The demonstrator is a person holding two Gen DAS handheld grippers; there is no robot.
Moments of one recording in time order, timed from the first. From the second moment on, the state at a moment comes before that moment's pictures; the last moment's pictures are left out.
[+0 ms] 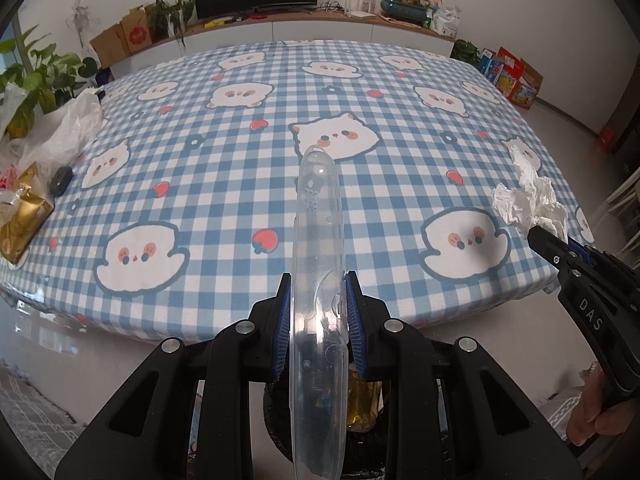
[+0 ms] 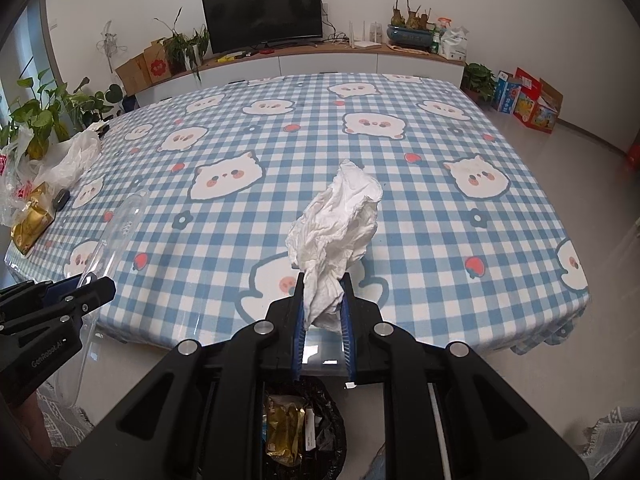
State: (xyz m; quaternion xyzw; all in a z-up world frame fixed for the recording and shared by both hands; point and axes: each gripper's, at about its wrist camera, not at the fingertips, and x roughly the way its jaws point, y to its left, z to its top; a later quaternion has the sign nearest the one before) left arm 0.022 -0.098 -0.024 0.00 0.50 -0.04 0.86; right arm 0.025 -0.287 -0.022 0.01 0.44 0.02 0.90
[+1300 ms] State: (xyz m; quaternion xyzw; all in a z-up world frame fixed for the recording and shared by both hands) left arm -0.084 -0.125 -0.125 0.00 0.57 -0.04 0.82; right arm -0.084 -0.330 -0.135 0.05 0.56 -0.02 0.83
